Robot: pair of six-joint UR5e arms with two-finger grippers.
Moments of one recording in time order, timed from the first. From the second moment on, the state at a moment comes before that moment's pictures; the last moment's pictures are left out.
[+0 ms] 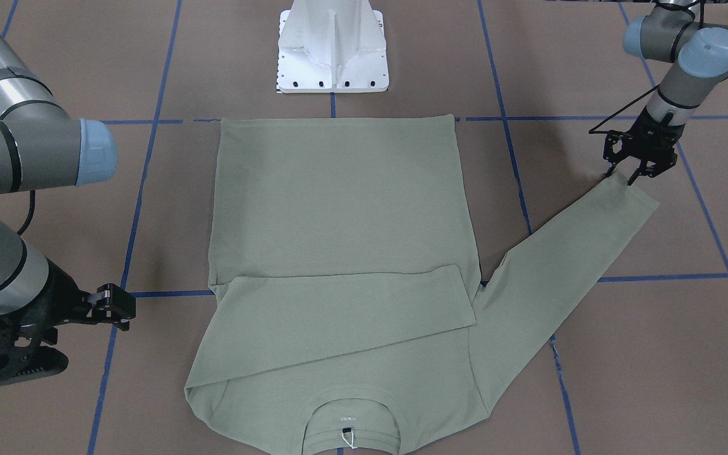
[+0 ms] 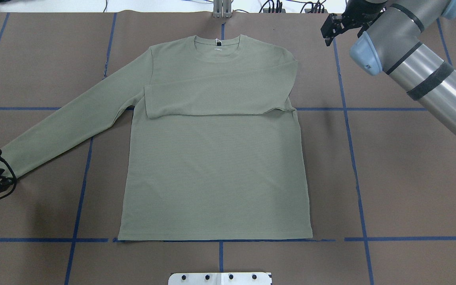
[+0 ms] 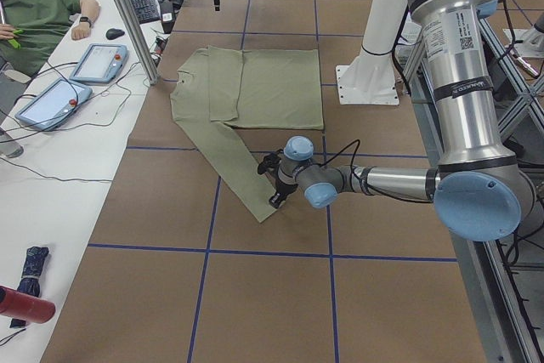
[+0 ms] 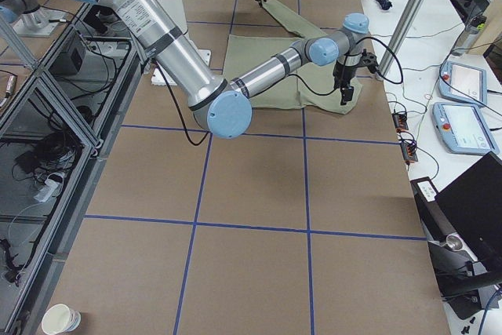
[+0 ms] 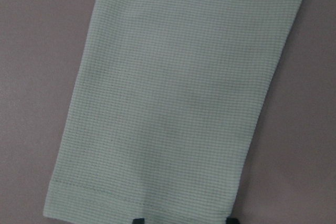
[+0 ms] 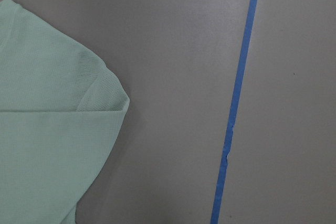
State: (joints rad) left arm -0.76 -1.30 -1.71 -2.43 -1.92 -0.41; right arm 1.07 -0.84 1.36 -1.59 2.16 0.52
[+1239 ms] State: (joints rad) left arm -1.01 -1.59 -1.84 -2.22 -2.02 -0.44; right arm 1.15 -0.92 1.36 -1.59 2.17 0.35
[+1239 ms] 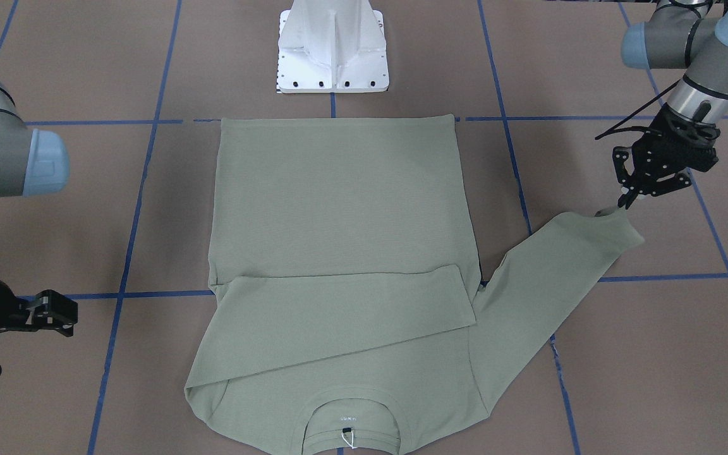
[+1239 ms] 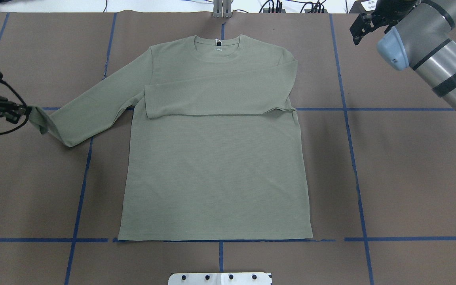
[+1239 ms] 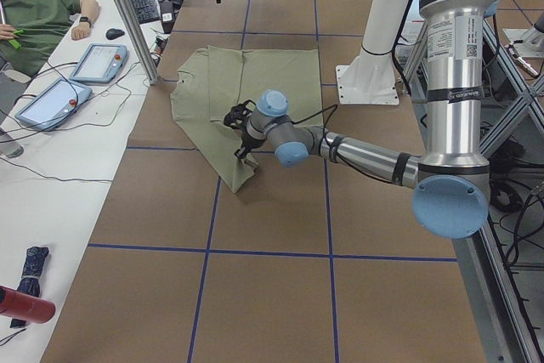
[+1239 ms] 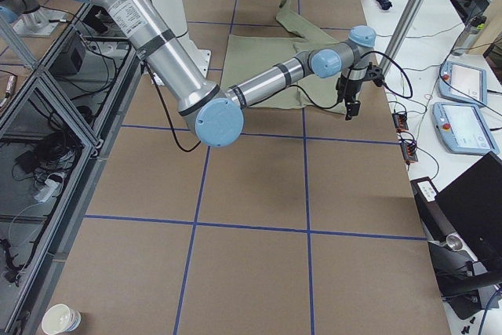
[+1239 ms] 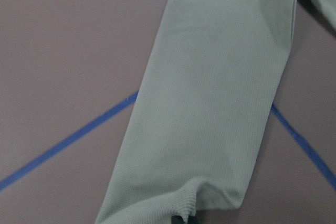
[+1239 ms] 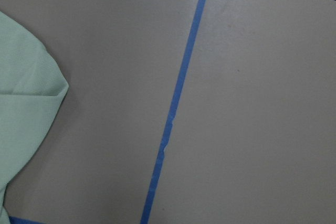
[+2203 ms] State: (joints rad) left arm -0.90 -2.36 -1.56 -1.88 -2.00 -0.96; right arm 1.18 -0.93 1.36 -1.59 2.16 0.31
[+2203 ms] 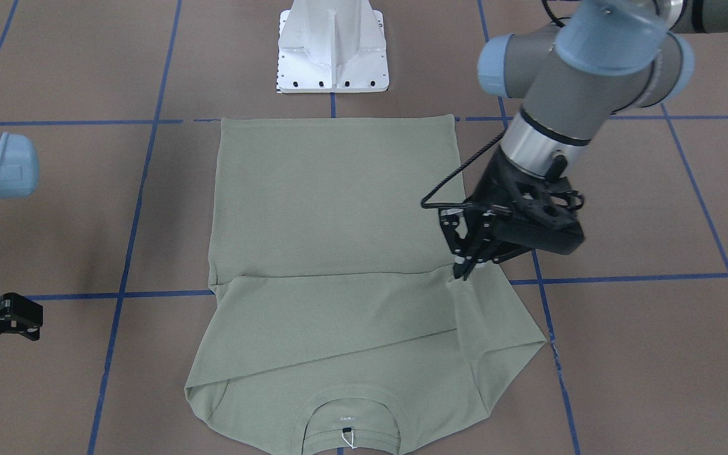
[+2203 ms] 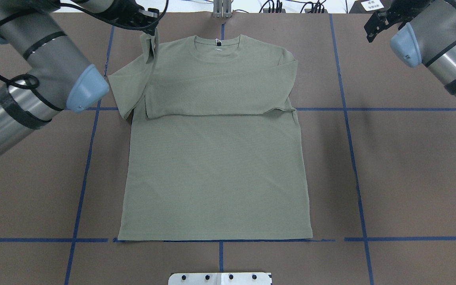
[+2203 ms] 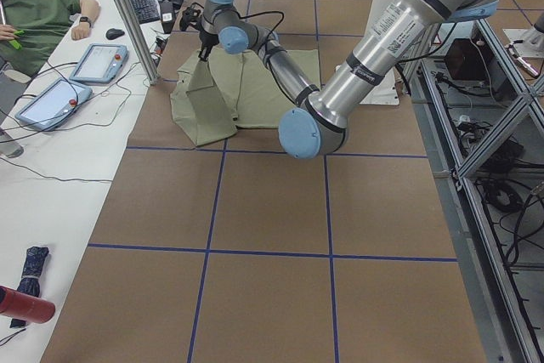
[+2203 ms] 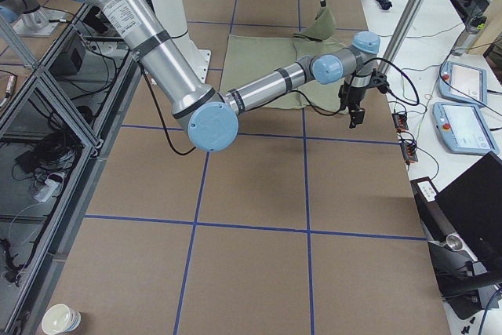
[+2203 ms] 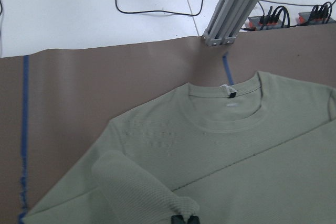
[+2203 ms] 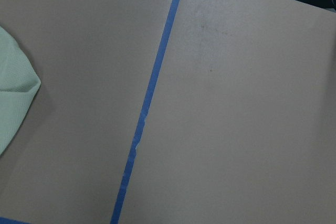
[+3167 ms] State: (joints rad) left arm -0.61 -2.60 -1.18 -2.18 -1.82 -1.09; right arm 1.18 -0.93 1.36 -1.59 2.16 0.32
